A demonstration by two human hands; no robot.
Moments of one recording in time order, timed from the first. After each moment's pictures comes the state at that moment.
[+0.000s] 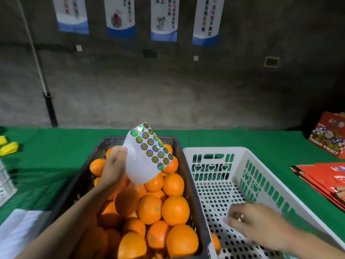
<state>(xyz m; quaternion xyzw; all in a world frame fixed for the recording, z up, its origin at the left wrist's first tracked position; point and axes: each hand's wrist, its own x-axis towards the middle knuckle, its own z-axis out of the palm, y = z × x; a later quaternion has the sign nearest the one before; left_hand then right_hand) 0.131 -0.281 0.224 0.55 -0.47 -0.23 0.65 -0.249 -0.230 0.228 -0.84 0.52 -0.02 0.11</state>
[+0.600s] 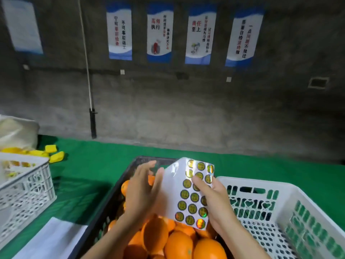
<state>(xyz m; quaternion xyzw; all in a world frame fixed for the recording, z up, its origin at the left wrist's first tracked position) 0.149 -0.271 0.236 0.66 -0.52 0.04 0.54 -0.044 -0.322 0.243 -0.49 0.32 -0.47 0.66</state>
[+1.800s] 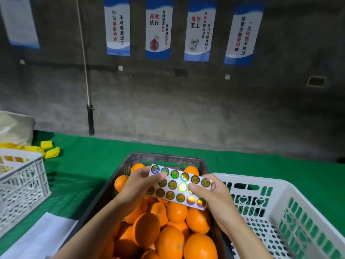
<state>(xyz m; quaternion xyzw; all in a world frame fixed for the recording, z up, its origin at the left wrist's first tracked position) 0.154 -0.274 0.245 0.45 -0.50 -0.48 0.57 -0.075 -0.323 0.242 -0.56 0.34 -0.45 0.61</state>
